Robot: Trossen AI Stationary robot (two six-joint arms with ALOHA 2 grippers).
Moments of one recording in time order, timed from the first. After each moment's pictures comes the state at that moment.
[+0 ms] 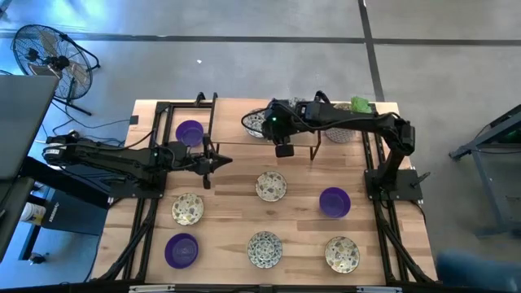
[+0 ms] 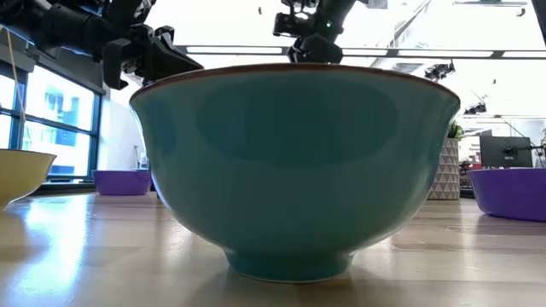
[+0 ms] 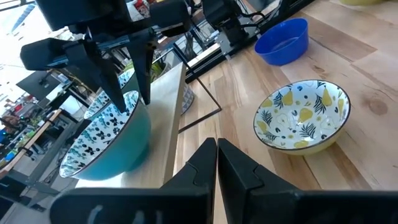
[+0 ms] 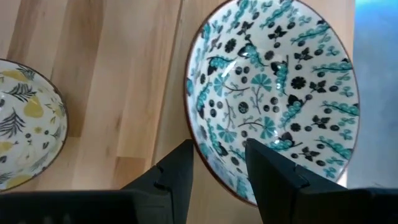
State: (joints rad) left arm 0.01 0.88 0.38 0.34 -0.14 0.62; right arm -0.24 1.80 1.67 -0.84 0.15 -0.48
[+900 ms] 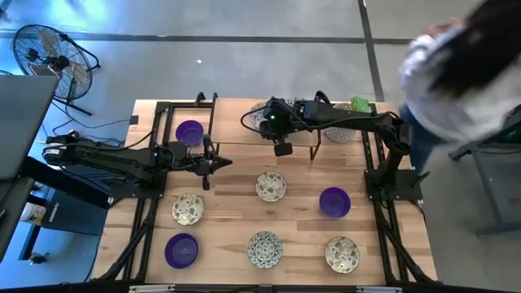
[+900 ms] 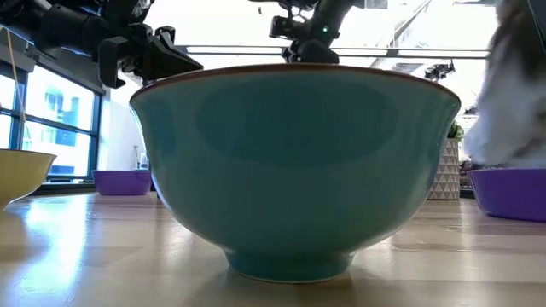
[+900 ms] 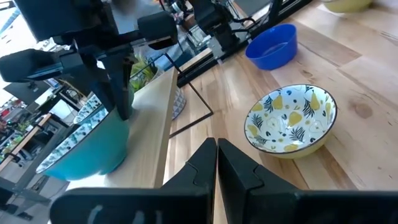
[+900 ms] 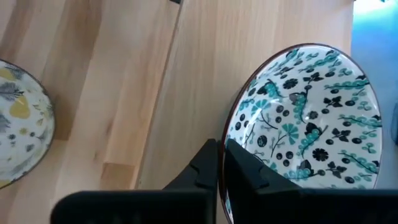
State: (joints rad) left arm 0.01 0.88 0.38 0.34 -0.10 0.61; right arm -0.26 1.81 1.67 -0.80 0.13 -0.55
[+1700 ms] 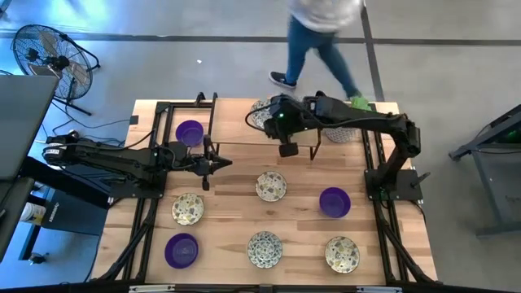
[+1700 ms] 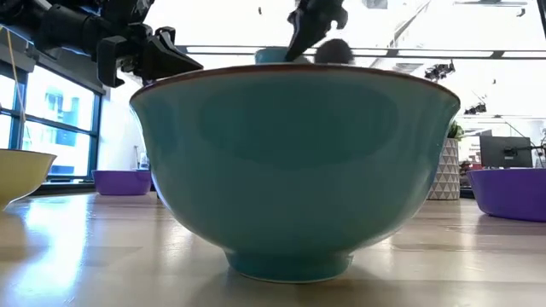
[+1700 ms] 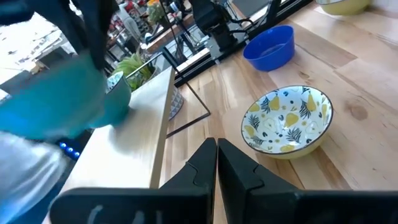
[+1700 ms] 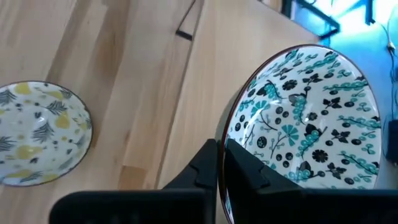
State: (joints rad) left arm 0.01 0.88 0.38 0.33 -0.09 0.60; right arm -0.21 1.74 1.80 -0.95 0.14 -0.52
